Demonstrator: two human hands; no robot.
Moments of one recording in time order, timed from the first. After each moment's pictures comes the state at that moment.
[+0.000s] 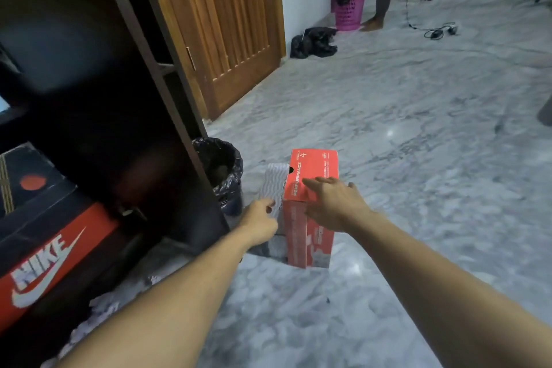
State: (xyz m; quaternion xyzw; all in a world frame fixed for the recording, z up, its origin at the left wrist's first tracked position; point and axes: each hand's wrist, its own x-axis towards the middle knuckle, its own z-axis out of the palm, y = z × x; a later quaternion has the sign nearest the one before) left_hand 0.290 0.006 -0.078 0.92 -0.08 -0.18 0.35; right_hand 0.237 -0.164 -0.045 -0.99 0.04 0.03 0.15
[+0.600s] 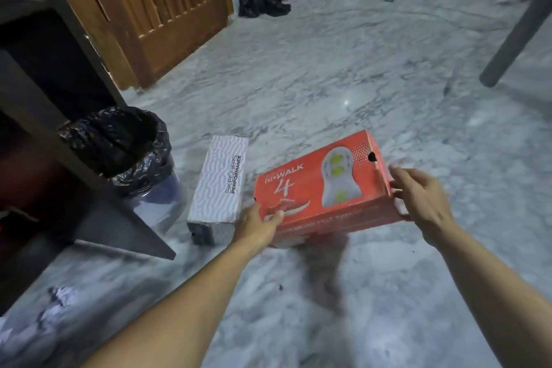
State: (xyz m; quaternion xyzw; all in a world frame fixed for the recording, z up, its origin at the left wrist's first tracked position) left_hand 0.284 -0.087 -0.208 0.88 -0.10 -0.22 0.41; right_hand 0.158 -0.335 -0.136 -0.74 0.38 -0.17 0.52
